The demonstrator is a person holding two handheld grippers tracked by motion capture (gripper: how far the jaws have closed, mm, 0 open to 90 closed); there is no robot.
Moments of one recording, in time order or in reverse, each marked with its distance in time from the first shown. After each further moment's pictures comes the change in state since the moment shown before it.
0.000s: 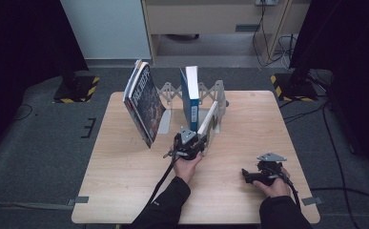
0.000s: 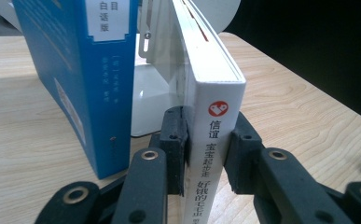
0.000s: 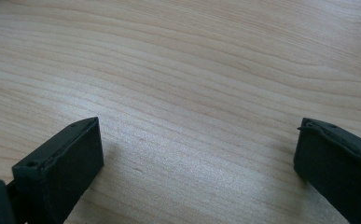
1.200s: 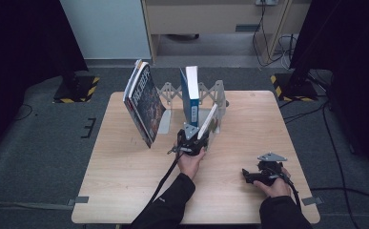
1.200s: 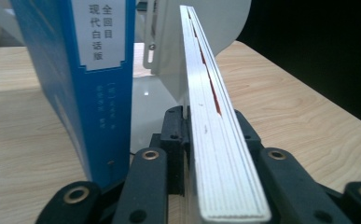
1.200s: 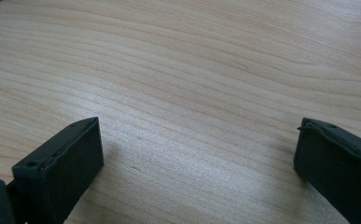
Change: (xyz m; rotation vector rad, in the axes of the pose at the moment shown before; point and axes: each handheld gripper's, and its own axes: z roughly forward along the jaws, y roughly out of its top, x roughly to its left) left arm -0.002 0.009 0.010 -0.016 0.015 0.012; right arm -0.001 -0.001 -0.001 -0.001 -0.001 -0.002
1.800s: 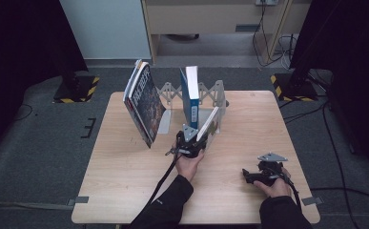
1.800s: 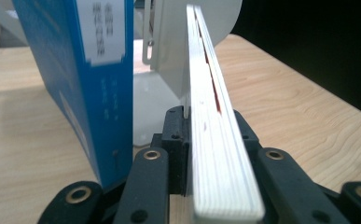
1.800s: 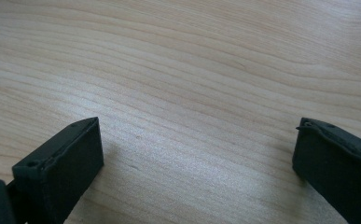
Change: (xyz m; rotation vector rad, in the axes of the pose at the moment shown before) left arm -0.001 -0.003 -0.011 0.004 0.015 0.018; right arm -0.001 0.000 -0.001 -0.001 -0.003 -0.001
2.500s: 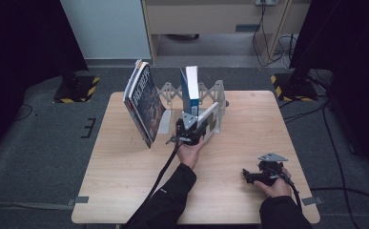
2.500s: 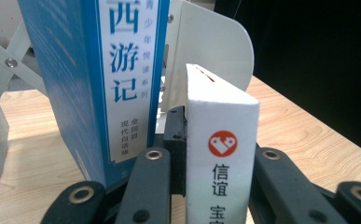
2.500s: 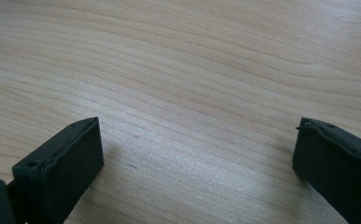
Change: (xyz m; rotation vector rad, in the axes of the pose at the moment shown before) left arm 0.006 0.038 0.011 -0.072 0.031 -0.006; right arm -0.001 0.000 0.000 0.001 0.002 0.002
